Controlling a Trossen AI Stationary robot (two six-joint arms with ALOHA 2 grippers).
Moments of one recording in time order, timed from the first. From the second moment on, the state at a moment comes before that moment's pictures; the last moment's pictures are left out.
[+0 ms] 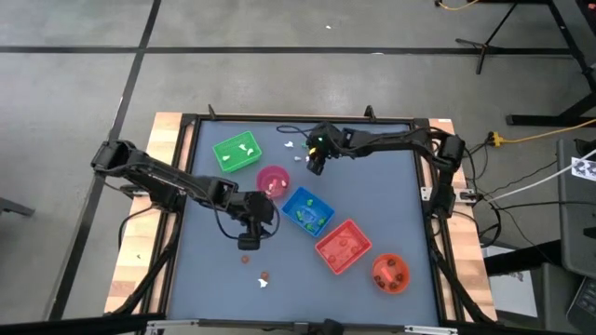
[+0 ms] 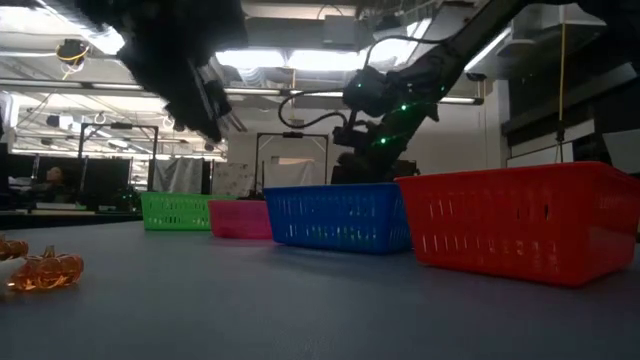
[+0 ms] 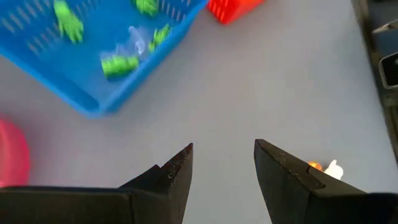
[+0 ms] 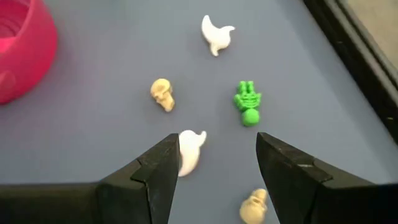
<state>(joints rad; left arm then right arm) -0.20 1.41 0.83 -0.29 0.08 -0.30 -0.38 1.90 1.18 -0.17 0.09 -0.06</state>
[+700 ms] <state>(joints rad) -0.20 1.42 0.81 -0.22 0.07 -0.33 -0.38 1.99 1.18 -0.07 0.09 -0.08</state>
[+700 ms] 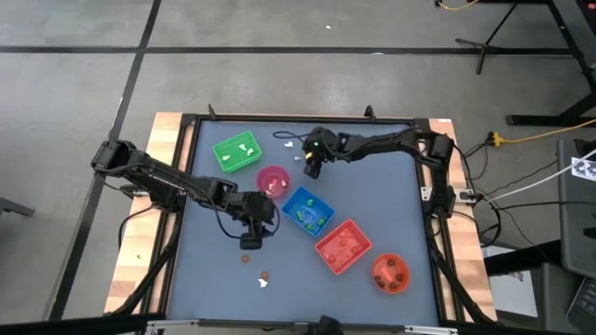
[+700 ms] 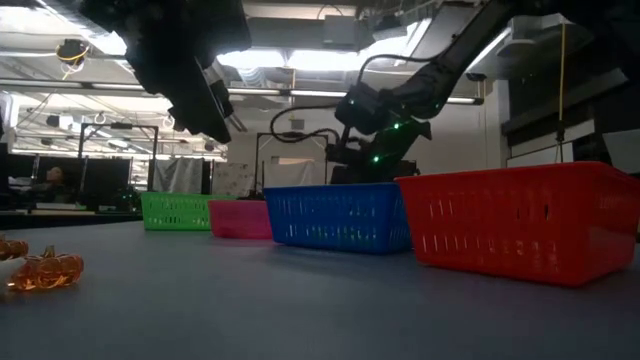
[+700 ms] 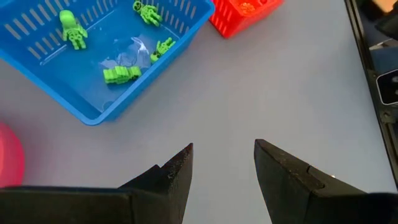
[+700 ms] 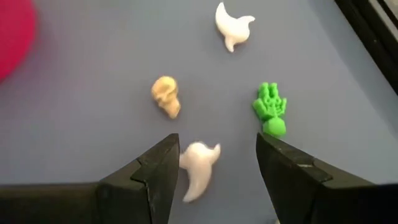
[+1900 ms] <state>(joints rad) -0.20 1.42 0.81 -0.22 0.07 -0.33 -0.38 2.03 1.19 -0.07 0.10 -0.07</state>
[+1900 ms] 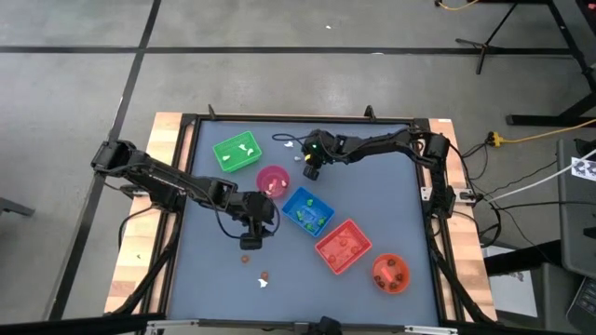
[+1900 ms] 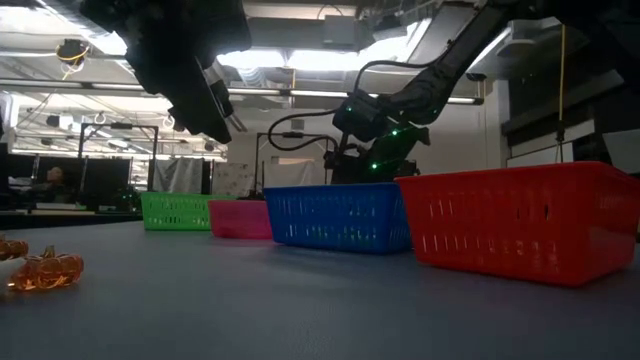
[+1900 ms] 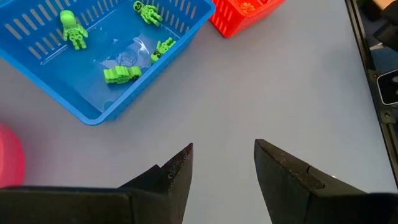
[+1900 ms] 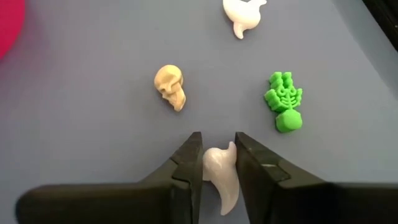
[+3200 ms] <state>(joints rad) -0.20 1.05 0.81 -0.45 0.09 -0.34 -0.37 2.03 1.46 -0.17 -0.06 0.01</state>
